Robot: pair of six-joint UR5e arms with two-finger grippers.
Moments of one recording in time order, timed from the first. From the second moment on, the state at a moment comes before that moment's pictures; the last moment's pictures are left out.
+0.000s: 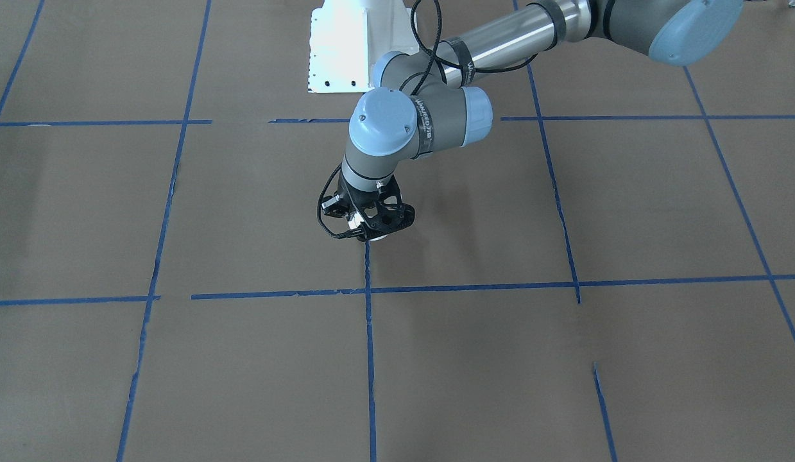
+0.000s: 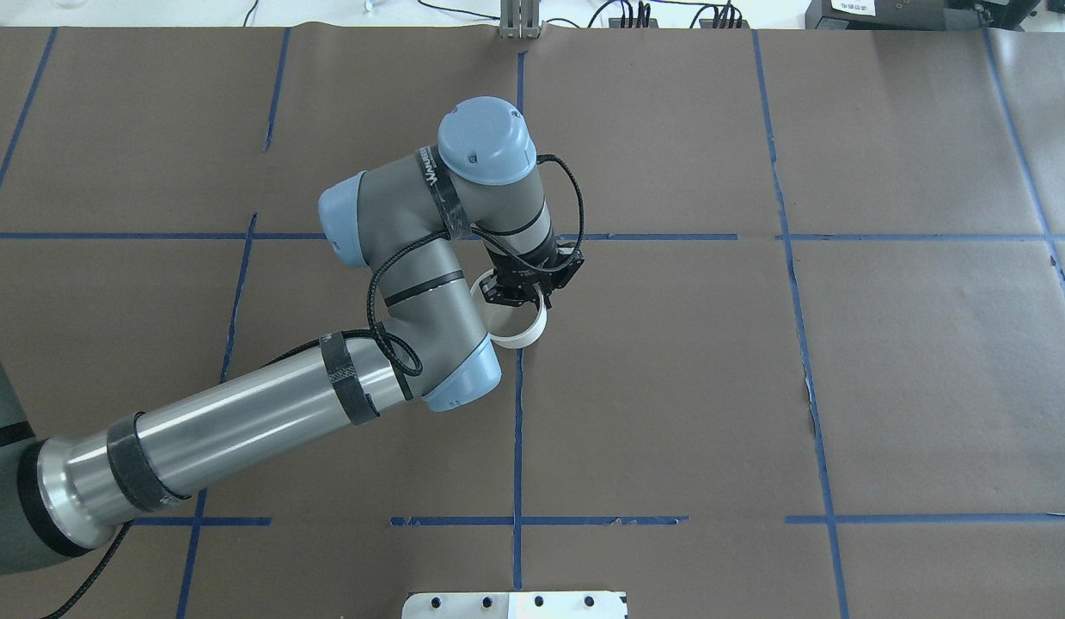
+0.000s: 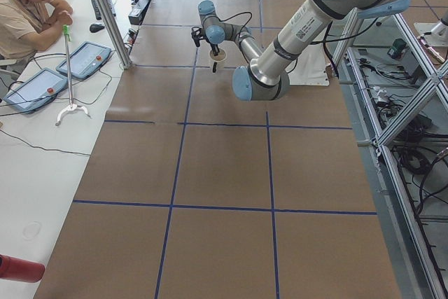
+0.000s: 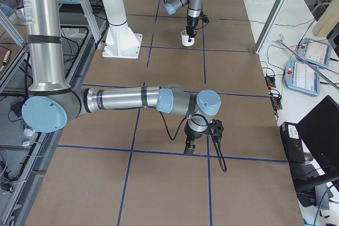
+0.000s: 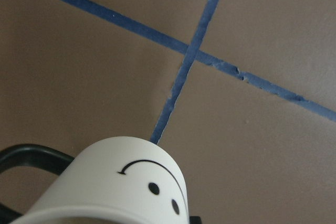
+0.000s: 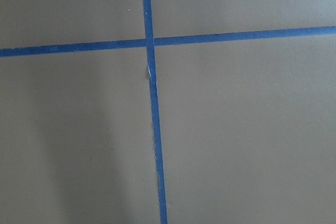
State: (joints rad) left arm -0.57 -2.55 -1.23 -1.79 -2.09 -1.58; right arm 1.53 -1.54 1.64 -1.83 2.27 0.01
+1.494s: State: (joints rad) left arm -1.07 -1.96 -1.86 -1.52 -2.19 -0.47; right arm 1.53 -1.54 1.64 -1.83 2.27 0.01
